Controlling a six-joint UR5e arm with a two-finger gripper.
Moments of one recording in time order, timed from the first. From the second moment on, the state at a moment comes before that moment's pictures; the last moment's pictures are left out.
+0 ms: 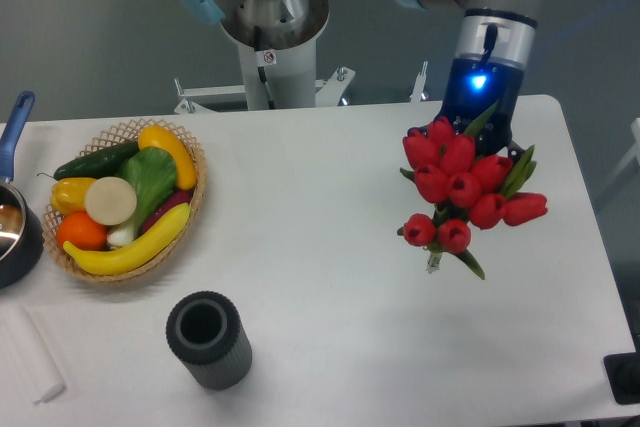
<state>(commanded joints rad) 2.76 -1.73 -1.75 -0.67 0.99 1.14</state>
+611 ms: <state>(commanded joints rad) 2.62 -1.74 -1.82 -0.72 1.42 1.25</state>
